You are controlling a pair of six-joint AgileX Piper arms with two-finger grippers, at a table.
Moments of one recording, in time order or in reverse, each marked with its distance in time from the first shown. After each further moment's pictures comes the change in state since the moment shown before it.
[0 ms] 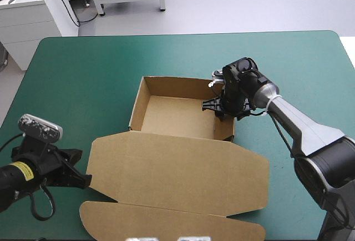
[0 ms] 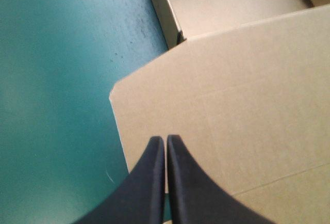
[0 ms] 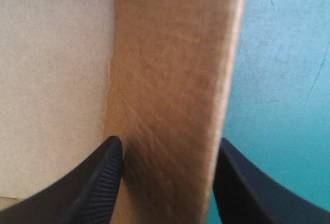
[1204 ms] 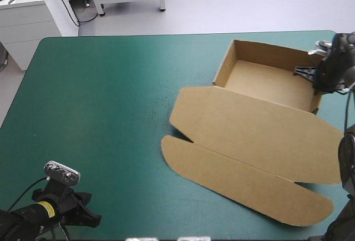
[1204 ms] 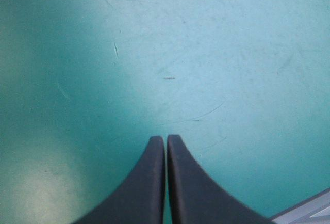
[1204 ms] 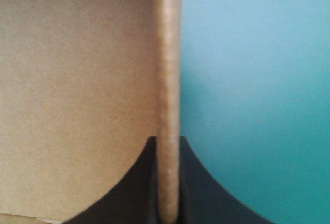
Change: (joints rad) left arm 0.000 -0.205 0.484 -0.038 -0.109 0.000; right arm -0.680 -0.007 -0.131 0.017 0.024 -0.231
